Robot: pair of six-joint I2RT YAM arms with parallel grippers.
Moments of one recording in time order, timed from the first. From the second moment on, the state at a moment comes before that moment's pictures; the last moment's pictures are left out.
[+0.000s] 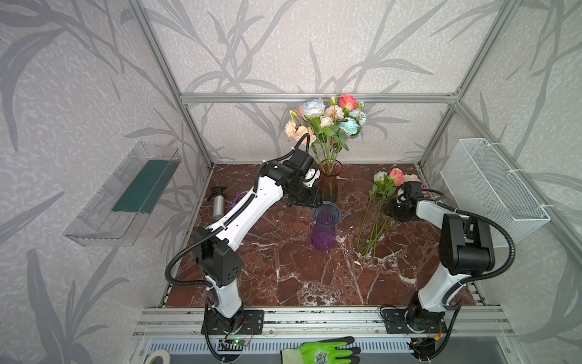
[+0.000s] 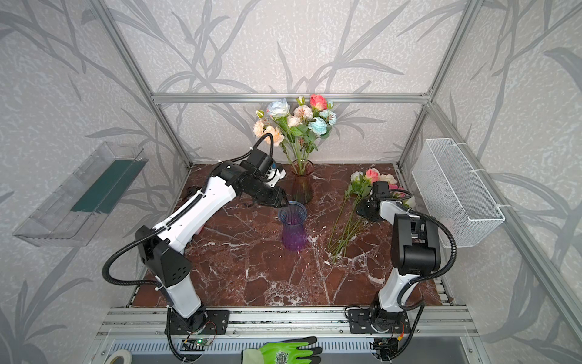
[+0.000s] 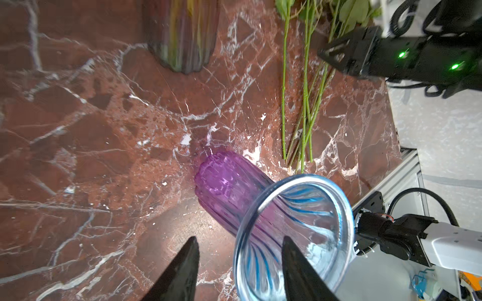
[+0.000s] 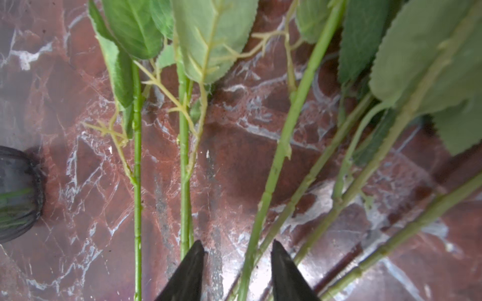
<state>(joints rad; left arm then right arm) -0.57 1.73 1.85 -1.13 0.26 -0.28 -0.10 1.80 1.06 -0.33 -0.19 0.39</state>
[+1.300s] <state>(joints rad) -0.43 0.93 0.81 -0.01 -0.26 -0.49 0.42 0.99 1.01 -0.13 -0.10 0.29</state>
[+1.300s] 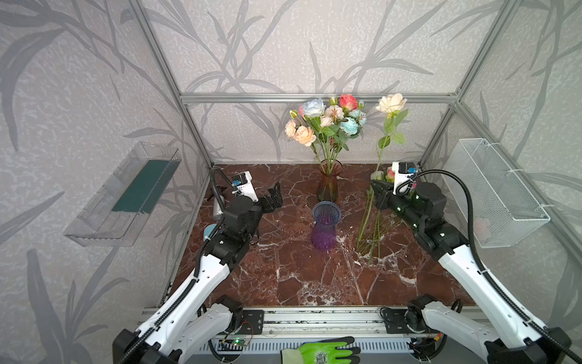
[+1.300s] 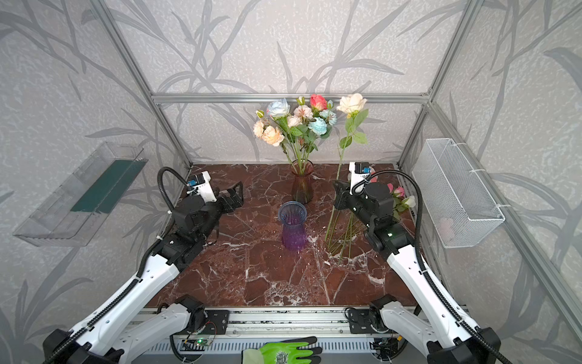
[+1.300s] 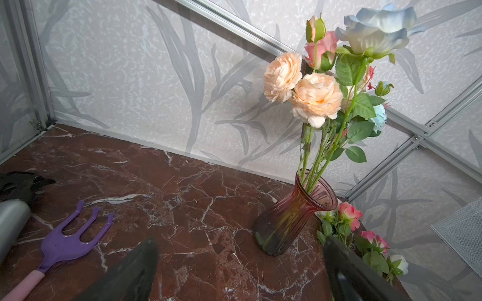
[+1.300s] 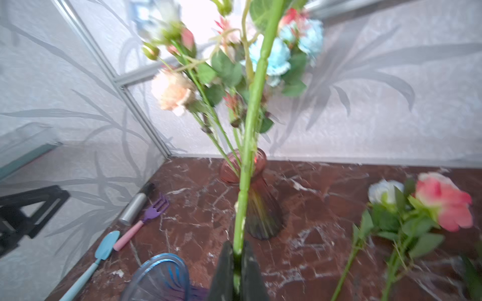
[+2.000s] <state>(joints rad) -0.43 0.96 0.76 0.07 -0.22 -0.55 0.68 1.22 1.19 0.19 -0.09 0.11</state>
